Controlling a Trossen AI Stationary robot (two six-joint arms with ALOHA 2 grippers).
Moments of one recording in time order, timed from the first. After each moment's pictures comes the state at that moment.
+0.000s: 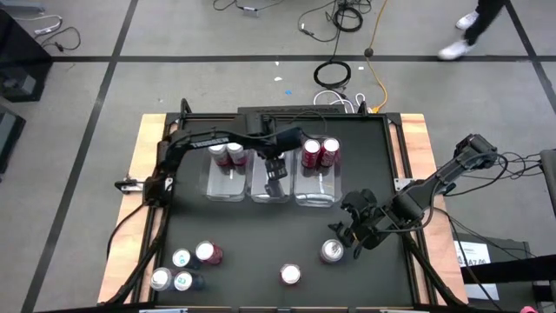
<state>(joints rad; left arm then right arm) 0.15 2.06 2.20 -1.44 -0.19 -0.10 0.61 1.27 1.03 -0.81 0.53 1.24</state>
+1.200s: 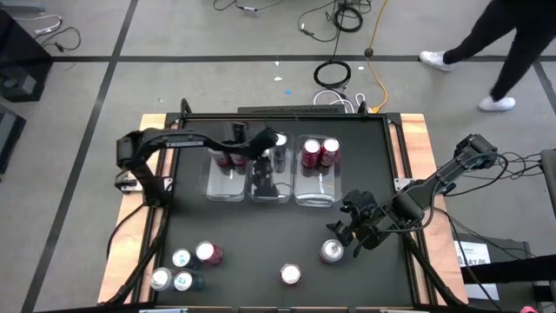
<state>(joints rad) 0.25 1.72 1.43 -0.85 -0.18 -0.13 0.61 1.27 1.03 -0.78 0.53 1.32</state>
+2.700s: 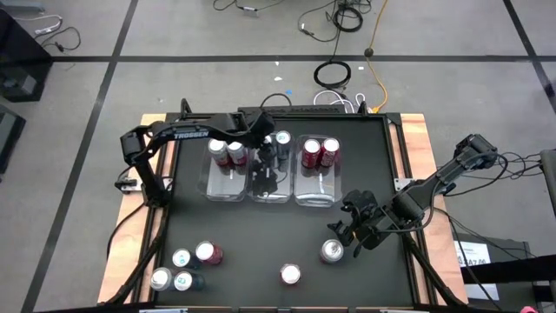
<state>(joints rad) 0.40 1.76 1.34 -0.62 -0.09 -0.15 0.61 1.27 1.03 -0.81 0.53 1.31</state>
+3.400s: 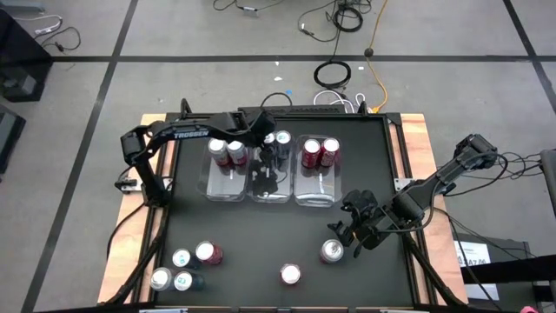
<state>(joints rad) 0.41 1.77 1.35 -0.63 -0.07 -0.15 0.61 1.27 1.03 -0.81 0.53 1.28</state>
